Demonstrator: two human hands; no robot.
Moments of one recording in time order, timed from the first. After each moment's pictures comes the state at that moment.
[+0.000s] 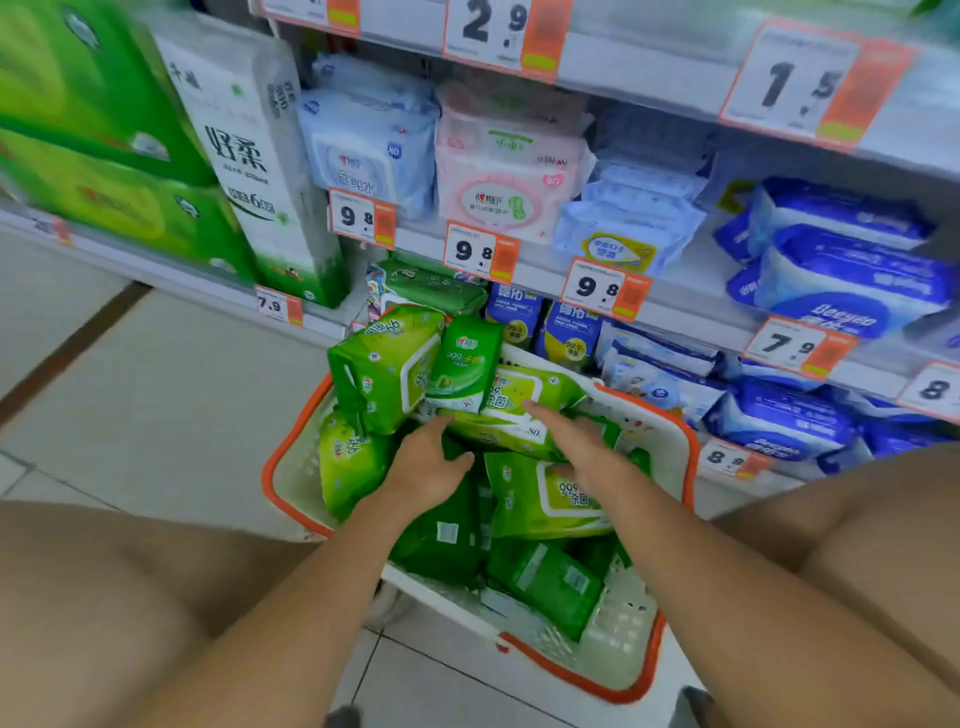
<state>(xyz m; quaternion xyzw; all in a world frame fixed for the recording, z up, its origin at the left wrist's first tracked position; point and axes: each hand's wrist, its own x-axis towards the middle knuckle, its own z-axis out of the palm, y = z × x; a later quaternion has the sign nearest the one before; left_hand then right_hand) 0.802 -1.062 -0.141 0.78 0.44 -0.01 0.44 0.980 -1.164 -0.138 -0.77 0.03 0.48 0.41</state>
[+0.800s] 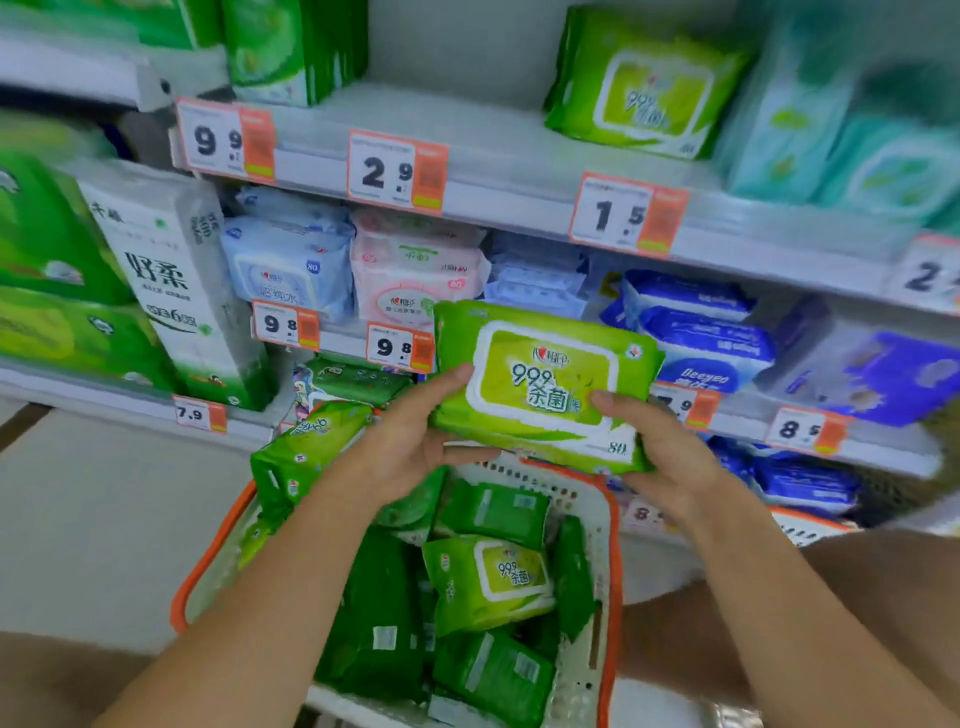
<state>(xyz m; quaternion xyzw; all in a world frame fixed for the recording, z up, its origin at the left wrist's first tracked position) 0.884 -1.063 0.024 0.49 0.26 0.09 0.83 1.028 -1.248 0.048 -0.59 -0.05 0.41 0.69</state>
